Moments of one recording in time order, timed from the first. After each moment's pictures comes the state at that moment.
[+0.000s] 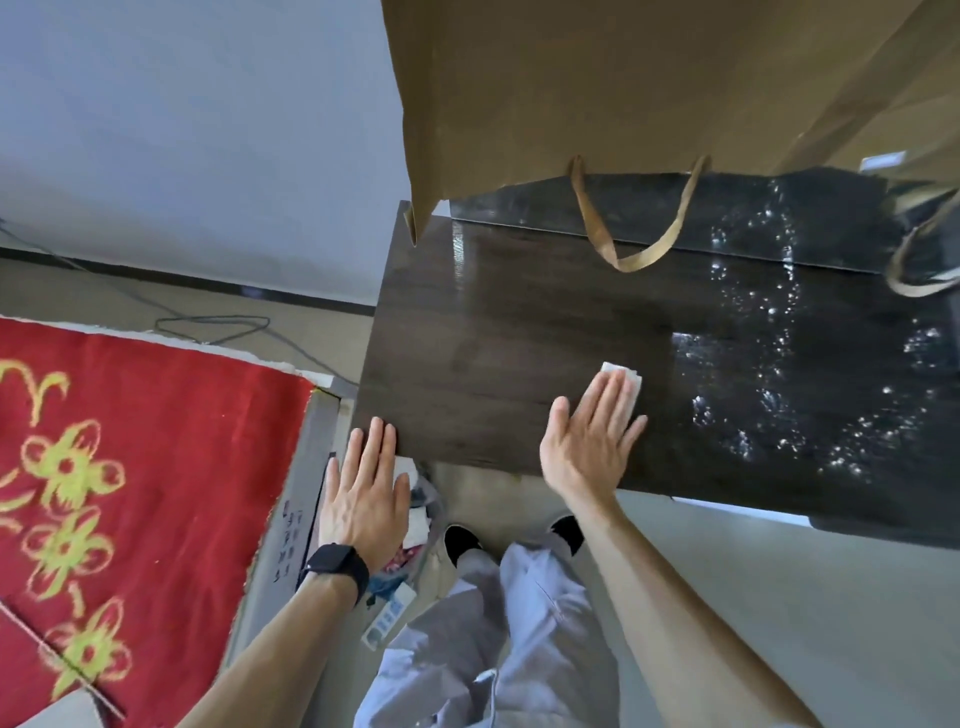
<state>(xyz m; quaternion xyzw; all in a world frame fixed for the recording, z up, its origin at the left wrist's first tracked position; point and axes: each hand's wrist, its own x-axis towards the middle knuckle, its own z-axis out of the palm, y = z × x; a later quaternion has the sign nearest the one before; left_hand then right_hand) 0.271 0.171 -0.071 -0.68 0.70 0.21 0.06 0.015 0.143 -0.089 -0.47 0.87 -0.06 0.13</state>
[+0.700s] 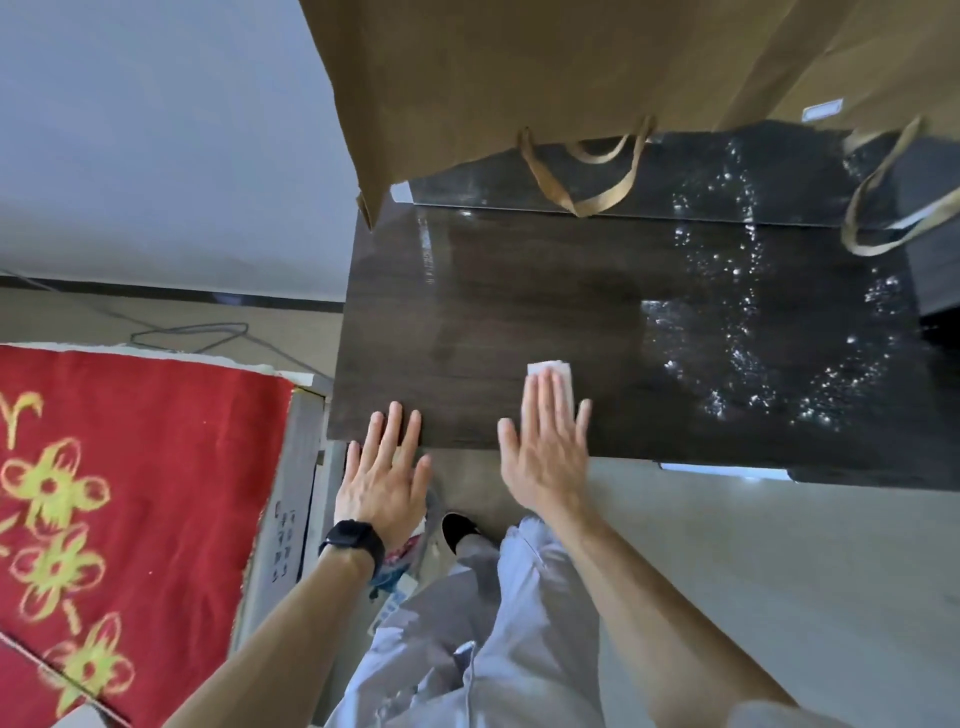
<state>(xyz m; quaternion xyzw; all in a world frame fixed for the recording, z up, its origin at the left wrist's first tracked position) 0.240 0.166 -0.067 -0.61 0.75 0.25 0.10 0.028 0.183 -0.098 -0.59 0.80 -0.05 0.11</state>
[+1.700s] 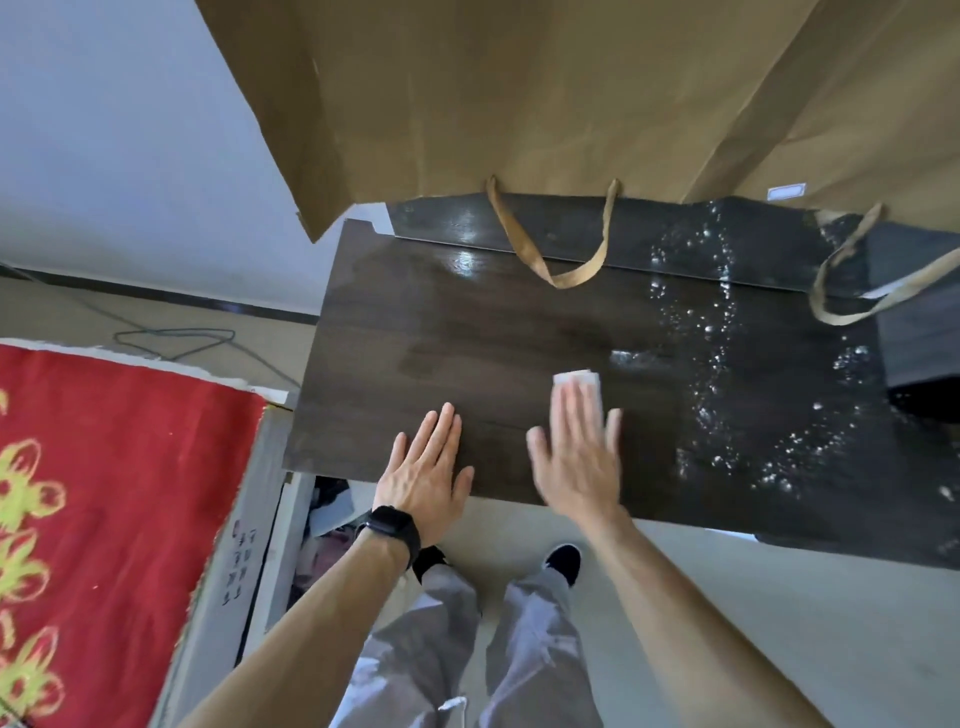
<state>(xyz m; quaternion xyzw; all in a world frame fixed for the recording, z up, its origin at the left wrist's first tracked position) 0.142 0.136 -0.065 -0.56 0.78 0.25 0.10 -0.074 0.153 -0.094 -0.64 0.76 -0.02 0.09</state>
